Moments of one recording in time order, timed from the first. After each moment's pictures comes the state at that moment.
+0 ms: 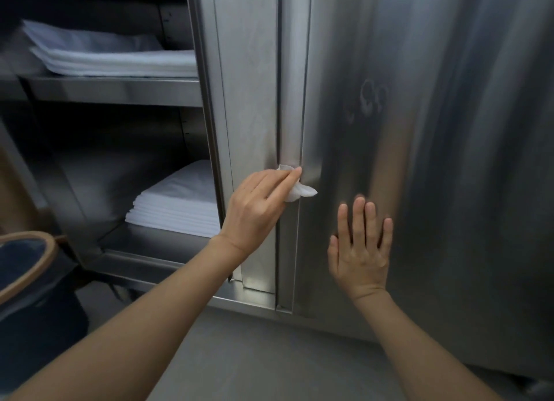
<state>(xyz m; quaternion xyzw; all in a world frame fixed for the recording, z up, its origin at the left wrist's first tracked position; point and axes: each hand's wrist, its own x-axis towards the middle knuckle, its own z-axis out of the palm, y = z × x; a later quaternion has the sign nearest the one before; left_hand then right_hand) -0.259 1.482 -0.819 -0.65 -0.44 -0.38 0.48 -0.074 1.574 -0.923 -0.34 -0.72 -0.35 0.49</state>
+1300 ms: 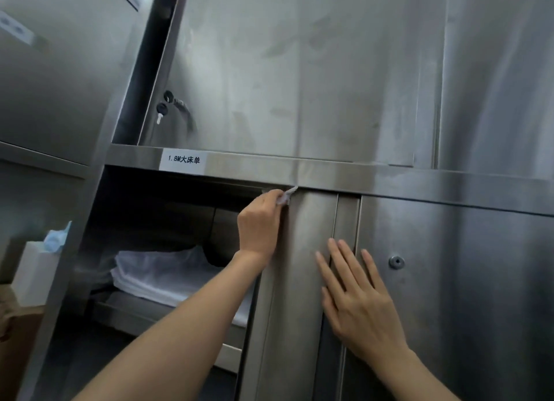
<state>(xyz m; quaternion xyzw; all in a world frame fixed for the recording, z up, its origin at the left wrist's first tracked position) -0.349 1.517 -0.436 -0.44 -0.44 -0.59 0.52 -0.150 1.579 -0.526 -0.16 -0.71 -0.47 0.49</state>
